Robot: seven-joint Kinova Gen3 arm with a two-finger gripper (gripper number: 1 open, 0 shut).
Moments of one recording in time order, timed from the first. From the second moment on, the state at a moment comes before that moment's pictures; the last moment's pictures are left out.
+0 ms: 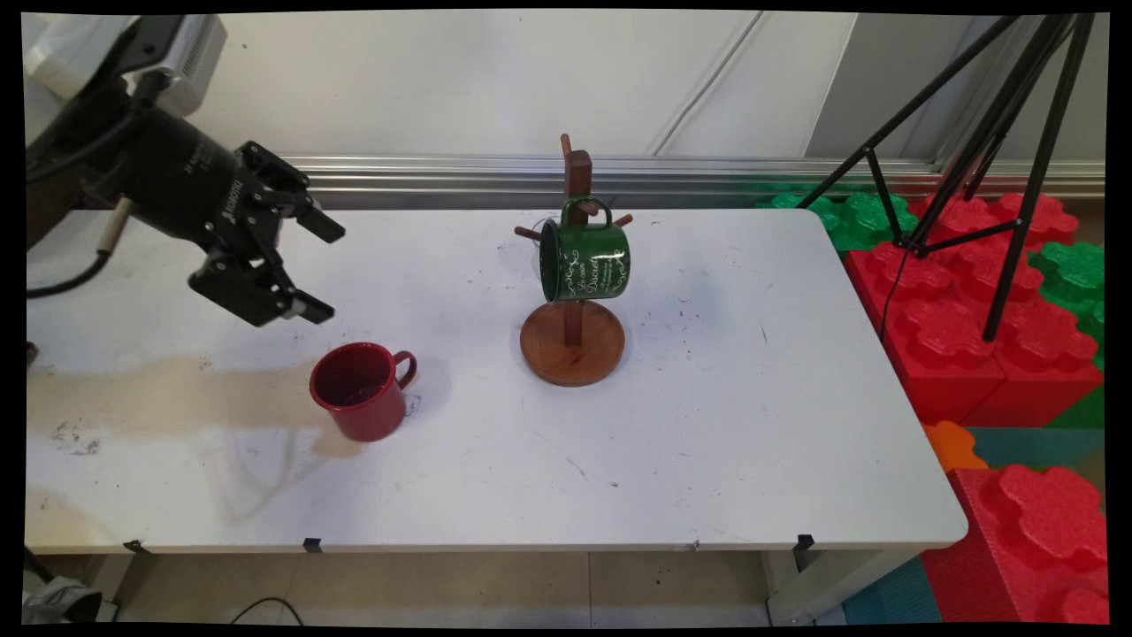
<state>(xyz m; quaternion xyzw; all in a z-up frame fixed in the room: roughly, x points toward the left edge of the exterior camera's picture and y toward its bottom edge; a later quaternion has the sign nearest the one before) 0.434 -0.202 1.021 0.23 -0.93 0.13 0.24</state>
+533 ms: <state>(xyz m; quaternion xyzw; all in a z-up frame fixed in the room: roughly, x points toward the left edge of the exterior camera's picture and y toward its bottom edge) 0.385 -0.194 1.007 0.30 -0.90 0.14 0.28</state>
